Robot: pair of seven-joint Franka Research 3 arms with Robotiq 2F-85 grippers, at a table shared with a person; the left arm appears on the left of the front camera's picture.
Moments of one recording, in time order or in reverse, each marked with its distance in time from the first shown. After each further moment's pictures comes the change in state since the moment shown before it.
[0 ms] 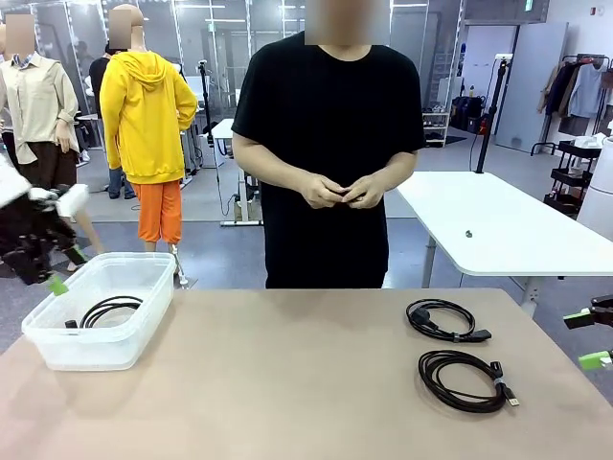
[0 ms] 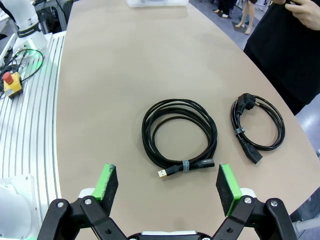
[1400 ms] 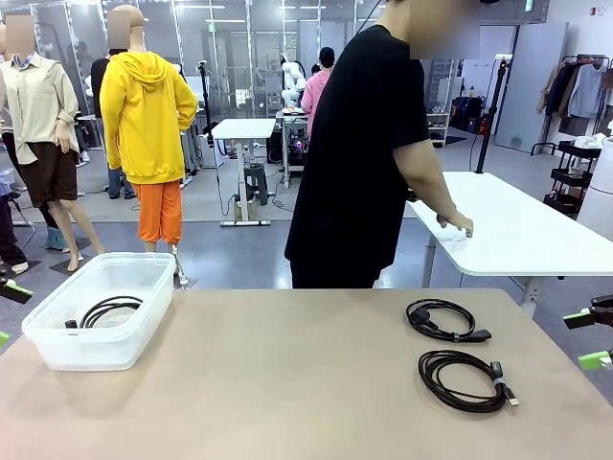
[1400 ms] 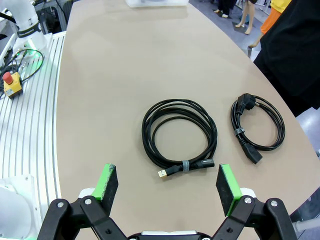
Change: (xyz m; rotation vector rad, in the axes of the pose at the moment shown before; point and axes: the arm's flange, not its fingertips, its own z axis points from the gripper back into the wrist) left arm -0.066 -0.139 0.007 0.099 -0.391 0.052; right arm 0.000 0.000 0.000 -0.001 -0.001 0.000
